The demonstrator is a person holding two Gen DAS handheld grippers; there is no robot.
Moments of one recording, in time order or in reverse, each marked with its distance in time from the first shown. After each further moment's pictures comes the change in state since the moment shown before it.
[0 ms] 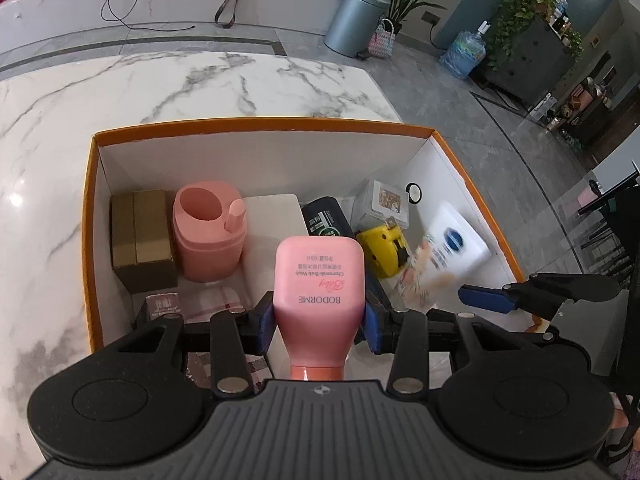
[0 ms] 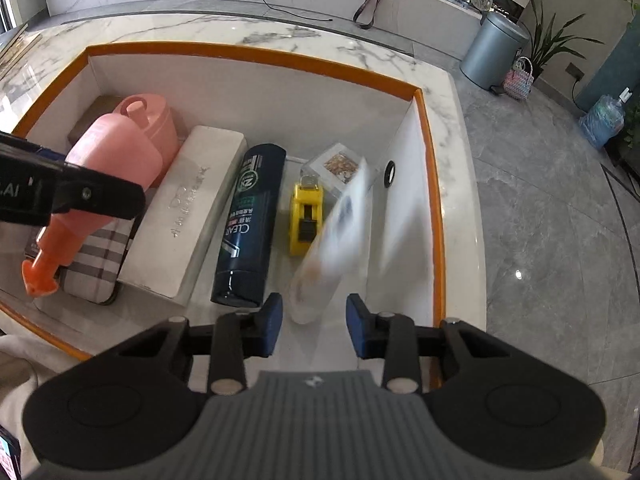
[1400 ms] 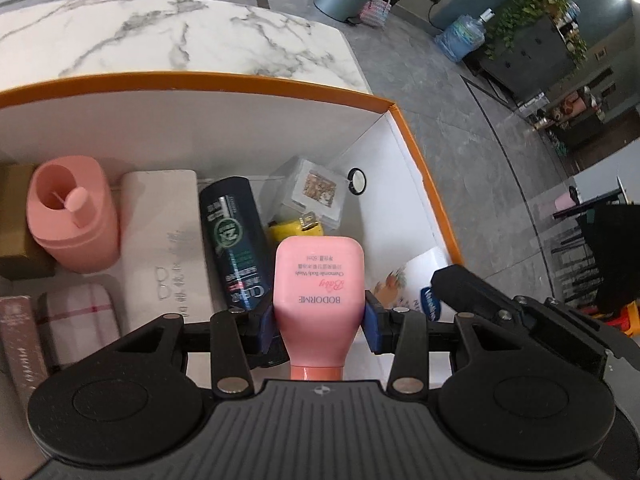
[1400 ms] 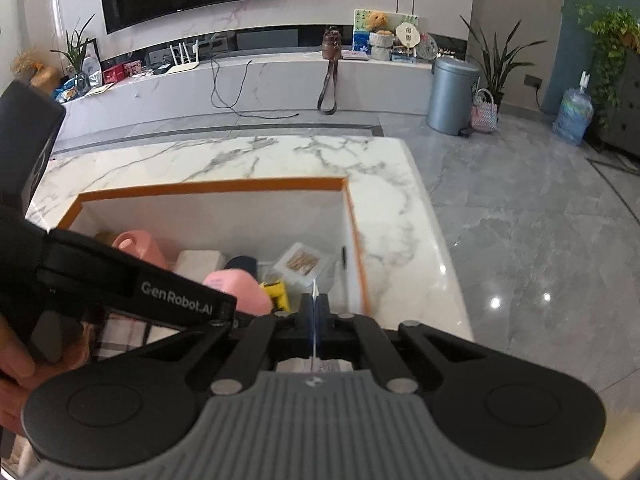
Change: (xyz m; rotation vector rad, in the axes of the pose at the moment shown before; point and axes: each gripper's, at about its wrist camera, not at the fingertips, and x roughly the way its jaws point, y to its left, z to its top) left arm 0.069 -0.048 0.027 -0.130 0.124 -0.106; right arm -0.032 -0.050 -0.005 0.232 -0.306 0.043
